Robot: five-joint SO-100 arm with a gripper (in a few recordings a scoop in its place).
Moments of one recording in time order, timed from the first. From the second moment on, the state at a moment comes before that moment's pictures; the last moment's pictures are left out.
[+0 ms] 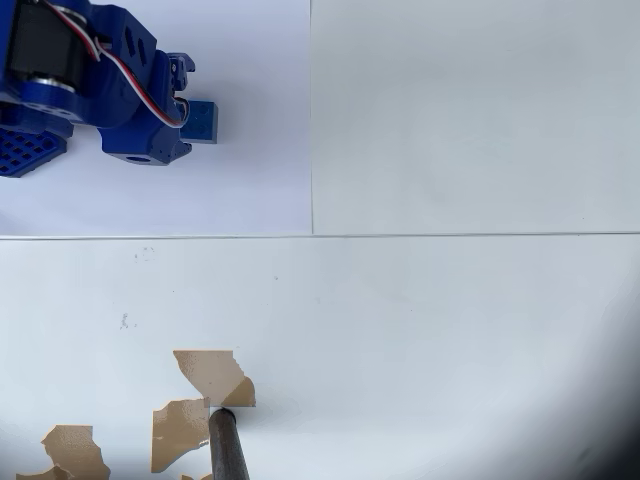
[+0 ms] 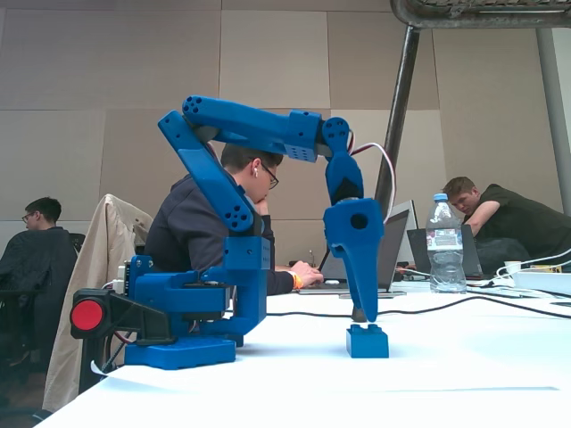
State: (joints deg) arm 5.2 127.5 144.3 60.8 -88.9
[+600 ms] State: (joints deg) arm 5.8 120.0 148.5 51.5 -84.7
